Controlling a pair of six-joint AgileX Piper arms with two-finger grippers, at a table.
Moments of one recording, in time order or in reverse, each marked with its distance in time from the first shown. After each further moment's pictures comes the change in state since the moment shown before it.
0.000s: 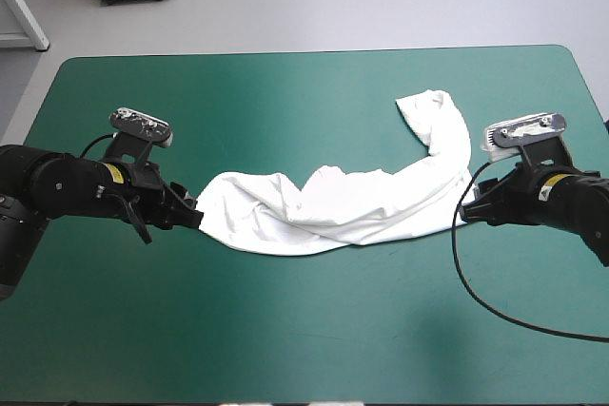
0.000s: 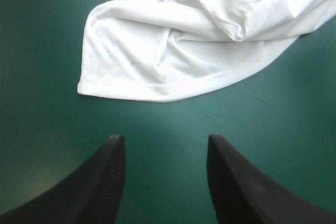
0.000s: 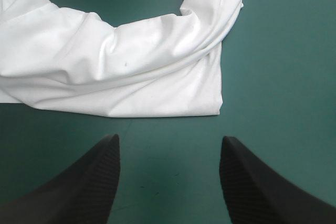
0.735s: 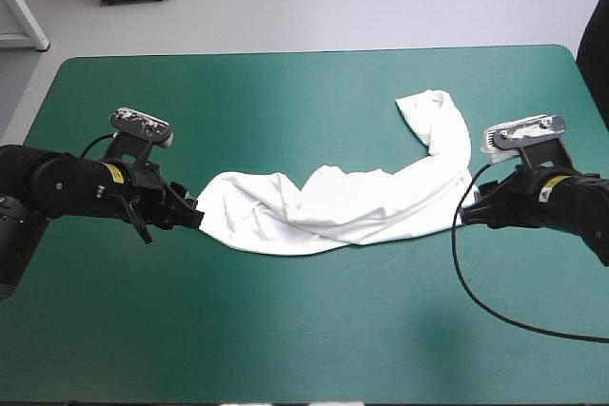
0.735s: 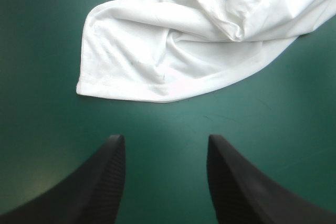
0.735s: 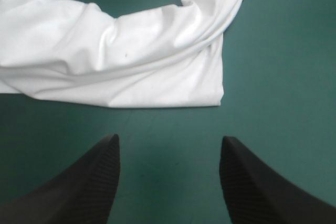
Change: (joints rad) left arm 0.000 0.000 0.000 -0.002 0.000 0.000; right arm 0.000 0.000 0.000 0.002 0.030 -0.002
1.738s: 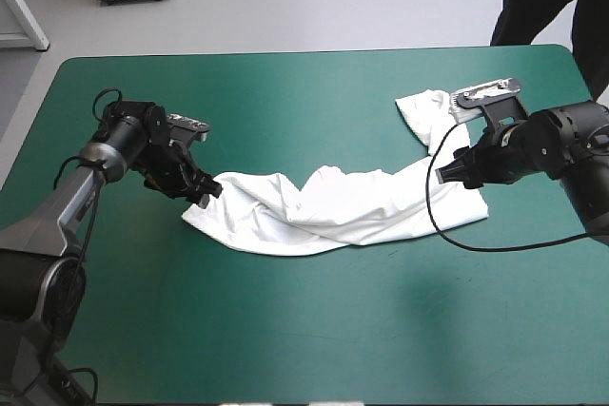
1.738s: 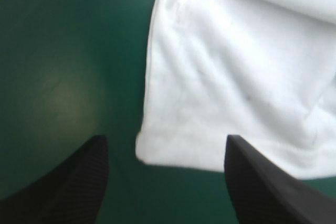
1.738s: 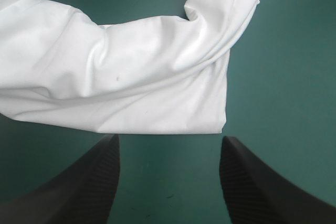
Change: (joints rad) left arm 0.141 0.619 -0.109 0.074 -0.100 0.100; right arm 0.000 0.300 -0.209 0.001 0.048 -0.042
